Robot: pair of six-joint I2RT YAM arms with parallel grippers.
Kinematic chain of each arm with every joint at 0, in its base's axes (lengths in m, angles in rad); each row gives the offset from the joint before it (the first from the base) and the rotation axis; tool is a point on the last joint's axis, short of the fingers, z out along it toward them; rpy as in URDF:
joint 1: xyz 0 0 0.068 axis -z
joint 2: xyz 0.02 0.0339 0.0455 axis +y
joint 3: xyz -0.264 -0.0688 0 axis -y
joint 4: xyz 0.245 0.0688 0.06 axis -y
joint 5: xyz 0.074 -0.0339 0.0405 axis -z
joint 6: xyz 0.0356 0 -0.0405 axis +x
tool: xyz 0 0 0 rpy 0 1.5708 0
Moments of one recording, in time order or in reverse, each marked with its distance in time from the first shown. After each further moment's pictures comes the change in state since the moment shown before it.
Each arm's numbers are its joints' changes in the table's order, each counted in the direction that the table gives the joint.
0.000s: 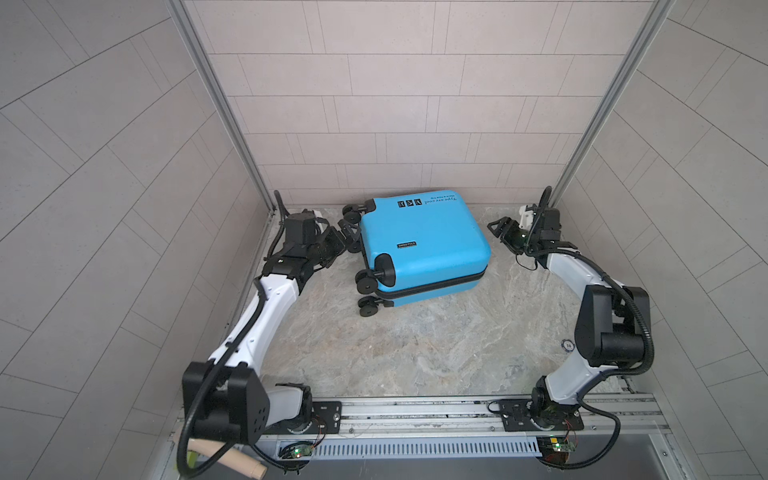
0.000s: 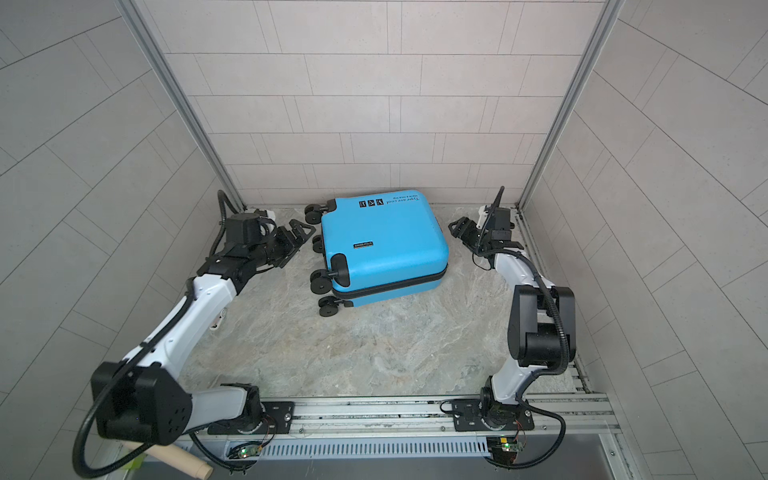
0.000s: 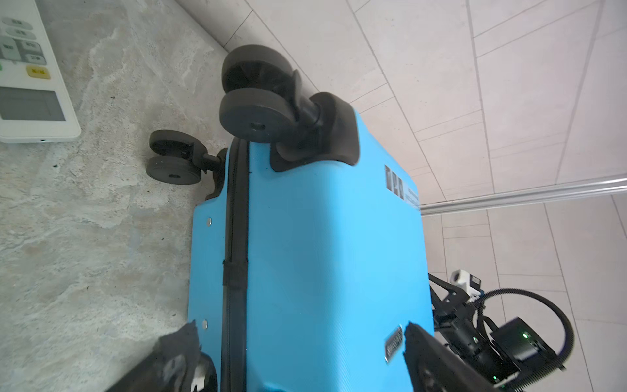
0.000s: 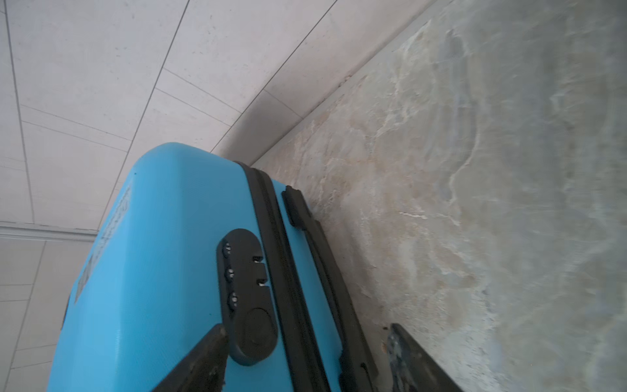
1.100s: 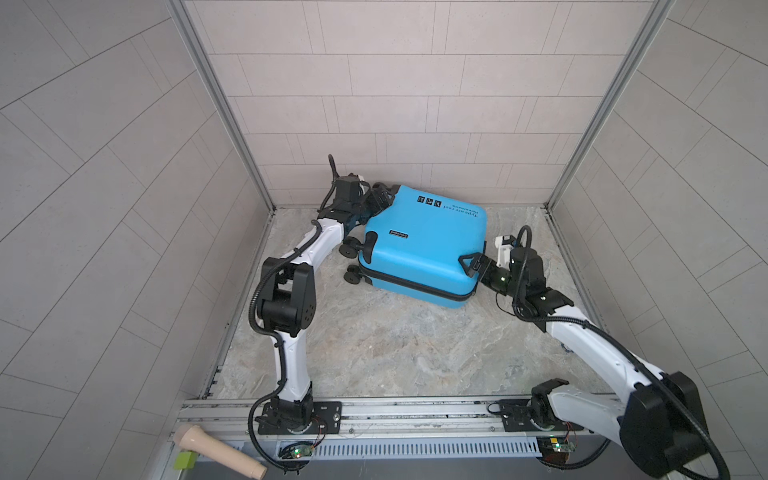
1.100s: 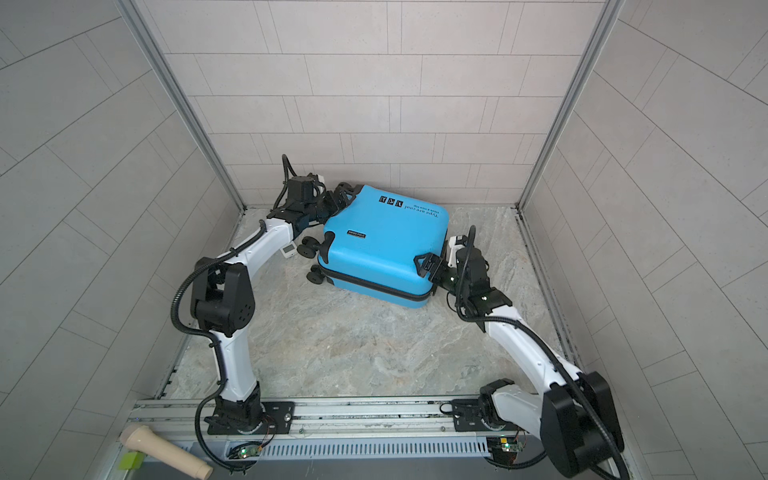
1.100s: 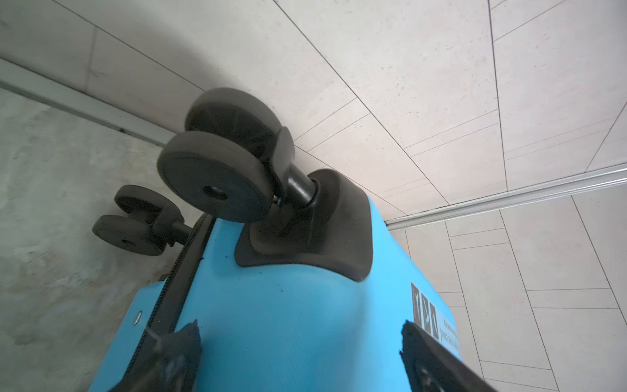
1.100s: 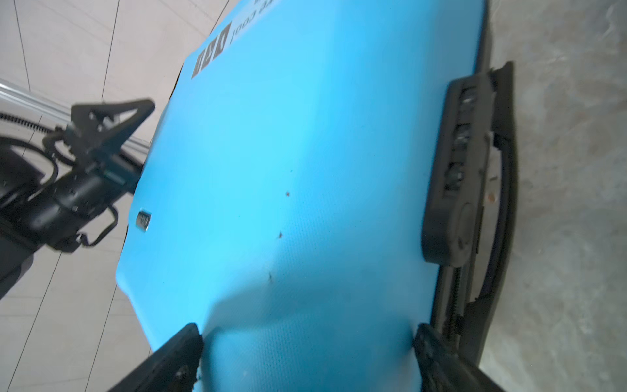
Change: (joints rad) left arm 0.142 0.686 0.657 0.136 0.022 0.071; right arm -0.410 -0.610 -0.486 -0.007 0.238 0.119
